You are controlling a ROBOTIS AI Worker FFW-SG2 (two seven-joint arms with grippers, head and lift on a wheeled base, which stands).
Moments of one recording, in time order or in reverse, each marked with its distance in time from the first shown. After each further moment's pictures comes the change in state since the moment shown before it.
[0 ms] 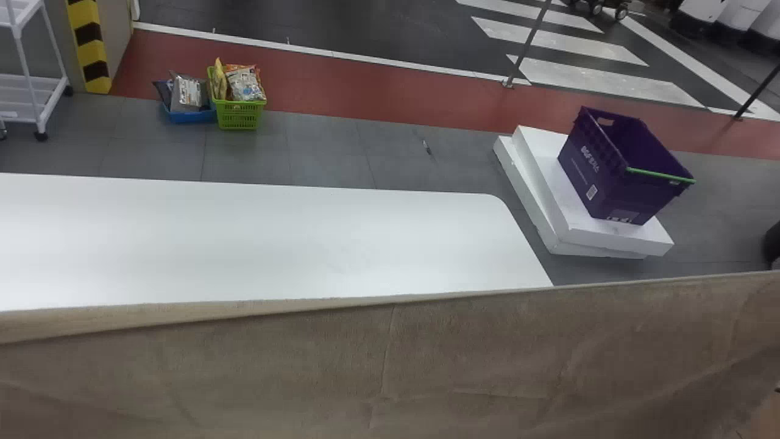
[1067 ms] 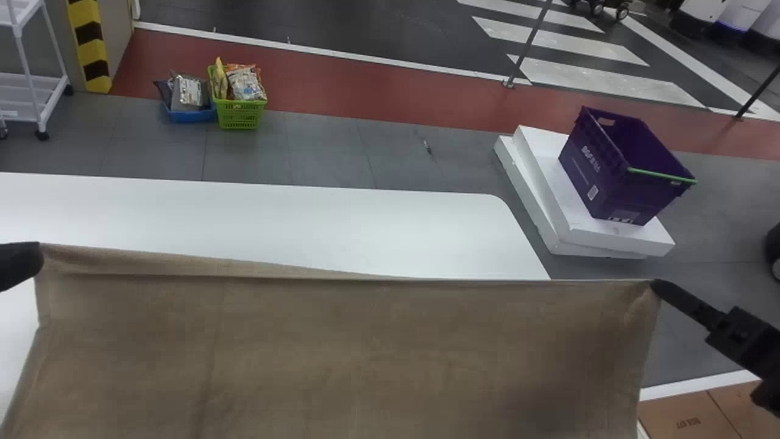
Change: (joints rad) left arm -0.220 0.000 -0.547 0.360 -0.502 -0.179 0.052; right arm -0.145 0.011 0.566 0.462 0.518 -0.327 -0.309
